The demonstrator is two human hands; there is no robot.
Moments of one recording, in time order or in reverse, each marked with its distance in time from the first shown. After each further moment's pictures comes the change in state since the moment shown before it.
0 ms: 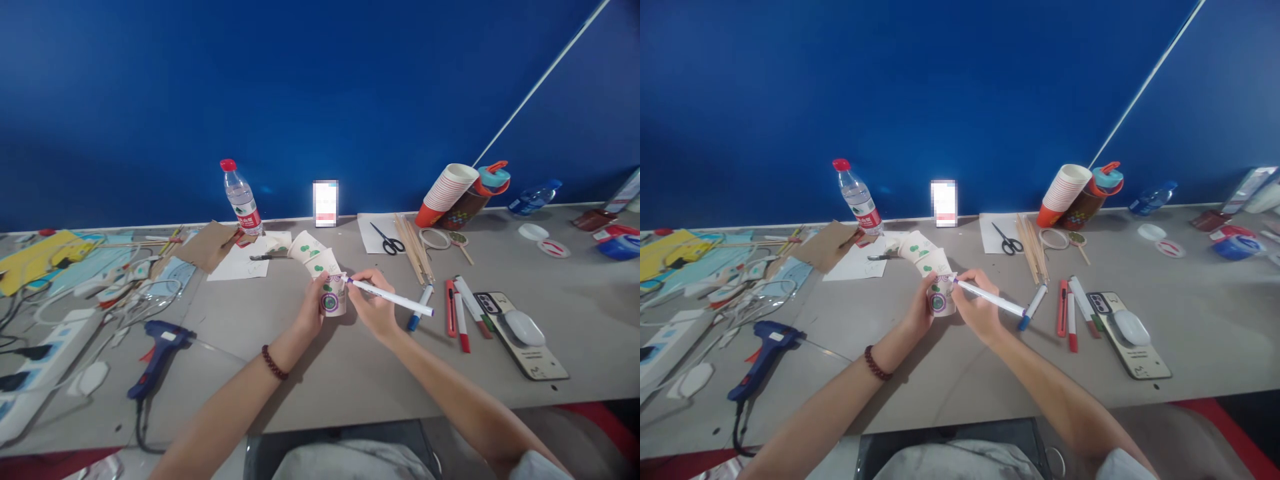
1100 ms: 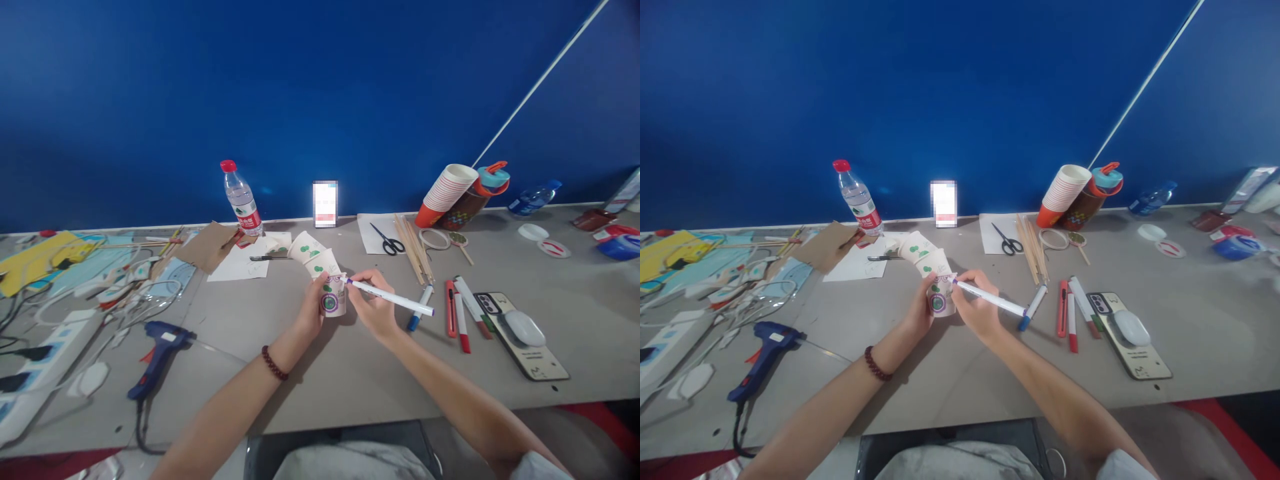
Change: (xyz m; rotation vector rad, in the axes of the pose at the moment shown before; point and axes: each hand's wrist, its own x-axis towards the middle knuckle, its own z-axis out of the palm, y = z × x) left_hand 0.002 -0.001 -0.002 -0.011 -0.010 0.001; right_hand -0.001 0.001 0.001 0.029 0.001 -0.014
